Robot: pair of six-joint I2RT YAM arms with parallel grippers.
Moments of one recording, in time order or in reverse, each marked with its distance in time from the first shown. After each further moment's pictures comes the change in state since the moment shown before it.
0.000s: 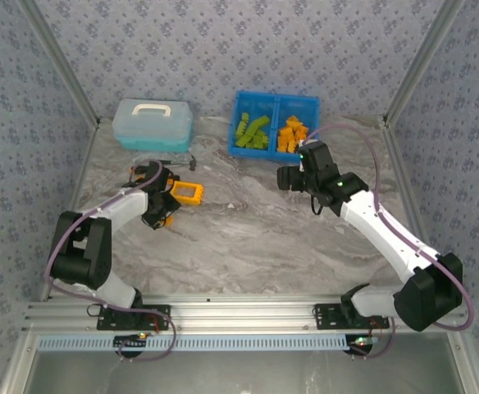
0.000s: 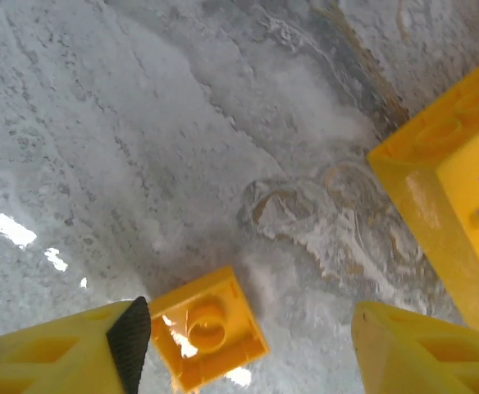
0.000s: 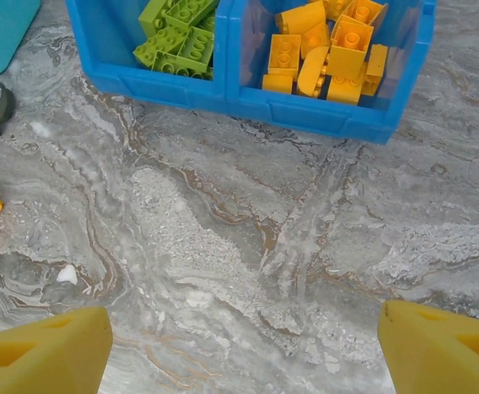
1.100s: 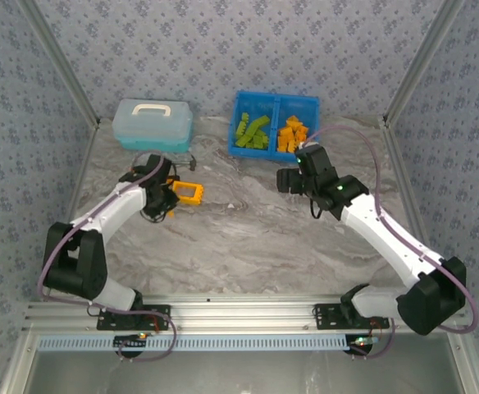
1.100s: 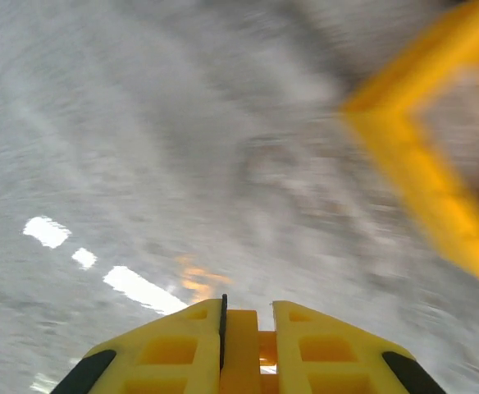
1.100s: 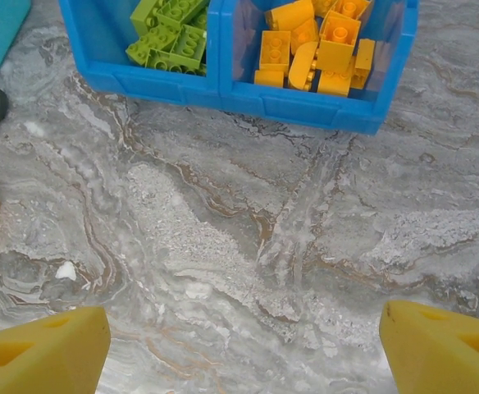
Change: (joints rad) left arm -0.082 -0.083 0.174 -0.200 -0.006 0.061; right arm 0.049 -0.045 -0.006 -0.039 0.064 0.058
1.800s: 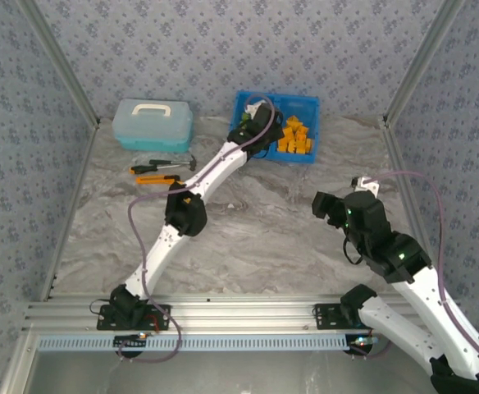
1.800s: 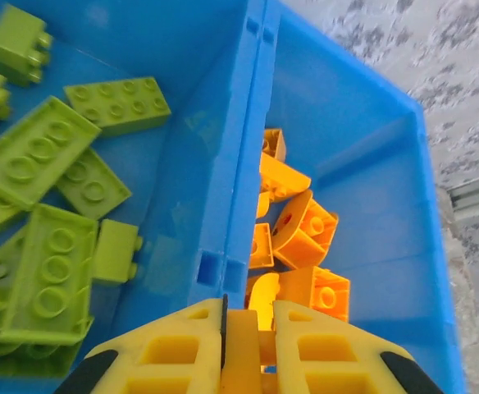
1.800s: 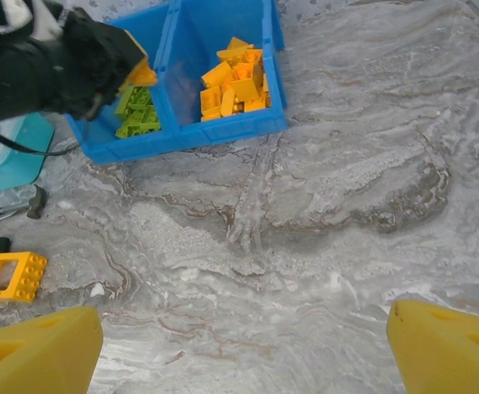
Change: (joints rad) left arm -0.365 1.240 1.706 0.200 -0.105 0.112; right arm 0.023 -0.570 -0.218 -0.199 0.132 0.268
